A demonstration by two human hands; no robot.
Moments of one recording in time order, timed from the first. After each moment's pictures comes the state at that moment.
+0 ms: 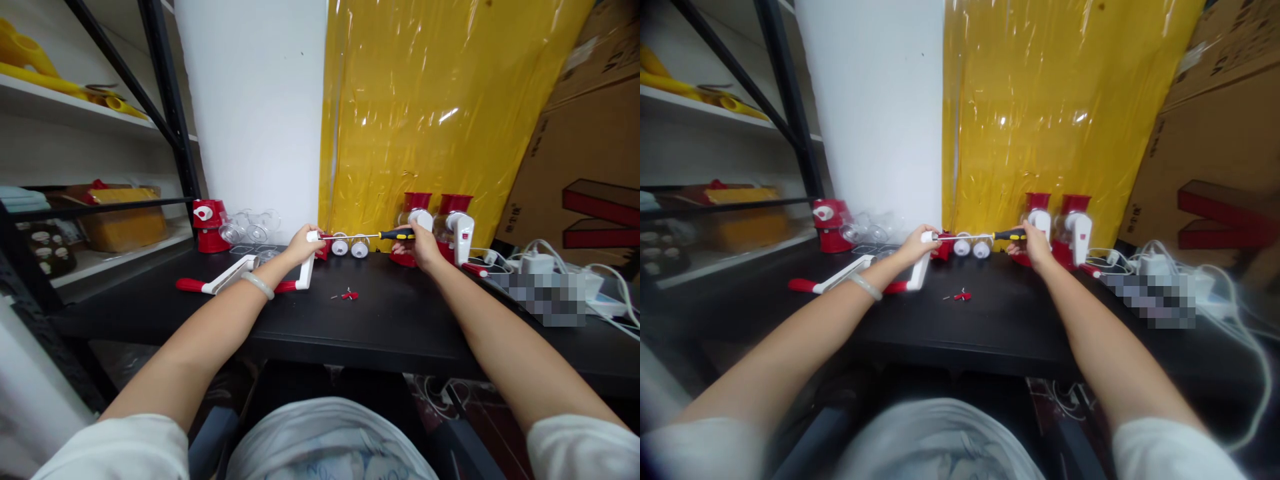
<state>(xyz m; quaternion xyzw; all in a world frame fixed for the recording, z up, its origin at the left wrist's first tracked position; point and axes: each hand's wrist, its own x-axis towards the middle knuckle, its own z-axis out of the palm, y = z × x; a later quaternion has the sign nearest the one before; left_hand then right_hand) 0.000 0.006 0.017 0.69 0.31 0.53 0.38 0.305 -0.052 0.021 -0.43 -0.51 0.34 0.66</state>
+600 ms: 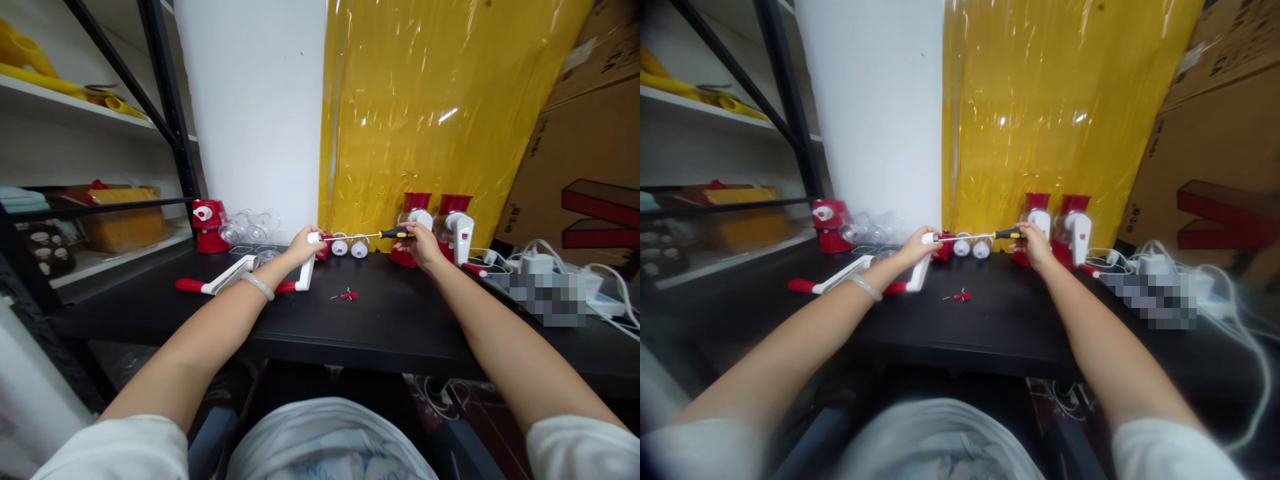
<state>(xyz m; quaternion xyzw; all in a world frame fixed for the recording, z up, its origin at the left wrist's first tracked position) 0.001 0.005 0.015 0.70 0.30 0.51 0.39 0.308 -0.049 0.020 -0.40 -0.51 0.33 0.69</state>
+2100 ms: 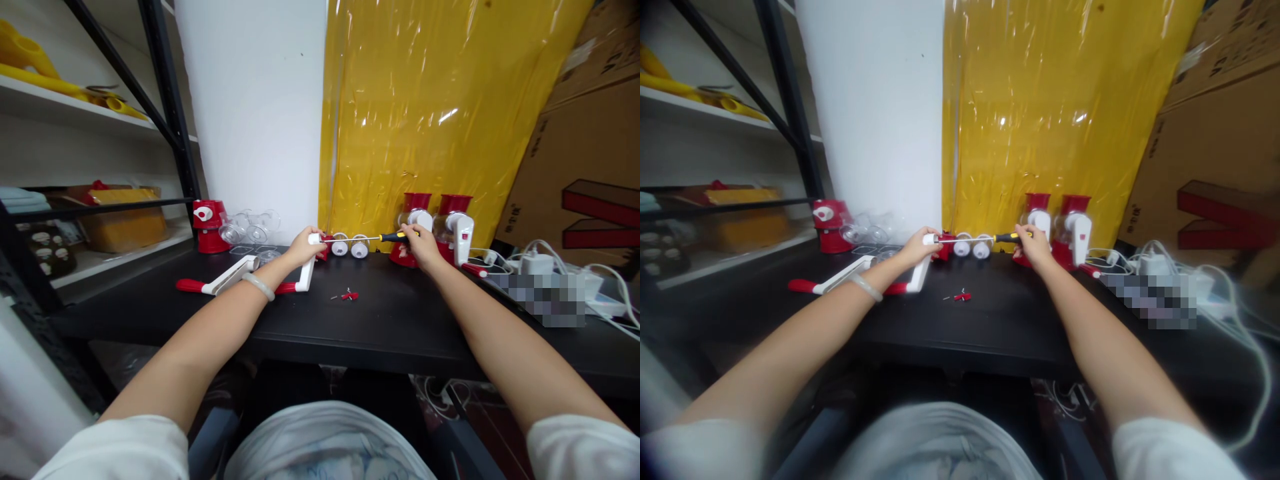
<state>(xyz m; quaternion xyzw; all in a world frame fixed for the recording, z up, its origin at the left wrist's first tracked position) 0.002 0.001 0.016 0.70 0.31 0.51 0.39 0.307 -0.050 0.017 -0.49 -0.54 0.22 0.65</state>
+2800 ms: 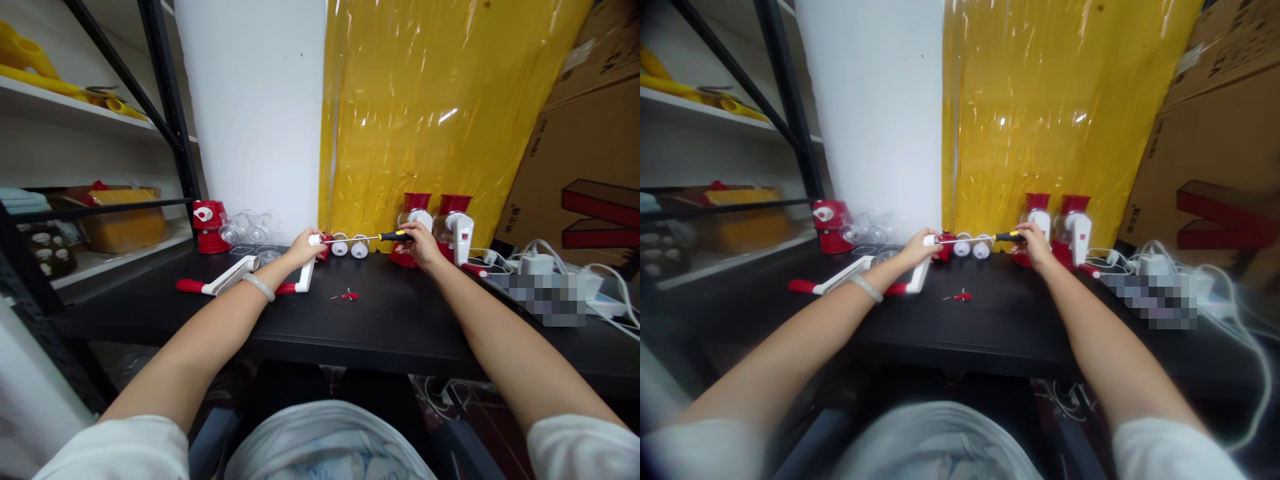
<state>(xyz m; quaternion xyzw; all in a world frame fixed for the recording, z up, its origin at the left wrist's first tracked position) 0.003 -0.004 0.017 0.69 0.32 0.51 0.40 0.309 -0.048 0.019 -0.43 -0.52 0.32 0.67</state>
